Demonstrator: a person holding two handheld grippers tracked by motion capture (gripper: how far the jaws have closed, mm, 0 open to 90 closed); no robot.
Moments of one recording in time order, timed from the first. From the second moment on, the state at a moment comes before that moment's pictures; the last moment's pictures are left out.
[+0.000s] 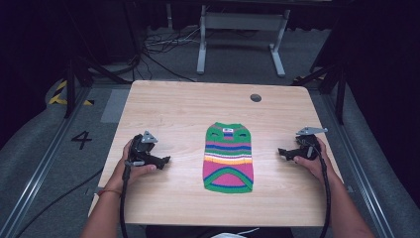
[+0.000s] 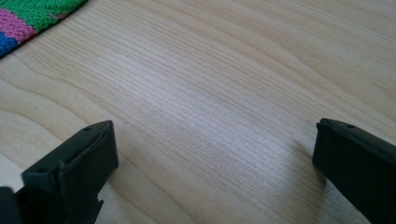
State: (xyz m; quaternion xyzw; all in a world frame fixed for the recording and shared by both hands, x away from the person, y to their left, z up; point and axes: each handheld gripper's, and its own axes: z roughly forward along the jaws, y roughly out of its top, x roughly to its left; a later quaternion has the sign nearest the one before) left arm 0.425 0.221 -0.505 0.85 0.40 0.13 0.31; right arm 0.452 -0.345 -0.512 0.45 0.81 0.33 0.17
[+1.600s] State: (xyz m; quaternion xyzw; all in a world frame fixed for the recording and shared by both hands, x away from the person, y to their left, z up) left arm 0.538 0.073 -0.493 0.87 0.33 0.08 0.35; right arm 0.526 -0.217 -0.500 0.38 0.85 0.33 0.13
